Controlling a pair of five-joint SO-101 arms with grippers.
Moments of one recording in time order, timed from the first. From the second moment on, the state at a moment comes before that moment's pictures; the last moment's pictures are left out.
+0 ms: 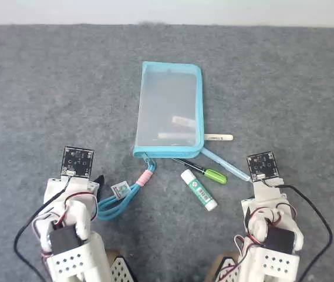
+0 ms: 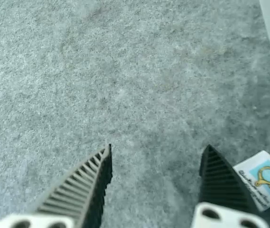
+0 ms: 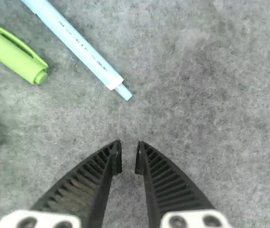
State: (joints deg) left arm -25.4 -102.9 97.3 65.2 -21.1; right arm 10.5 -103.1 95.3 74.9 23.9
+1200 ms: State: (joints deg) left arm -28.7 -102.9 97.3 67.3 -21.1; right arm 2.5 -103.1 95.3 67.5 24.0
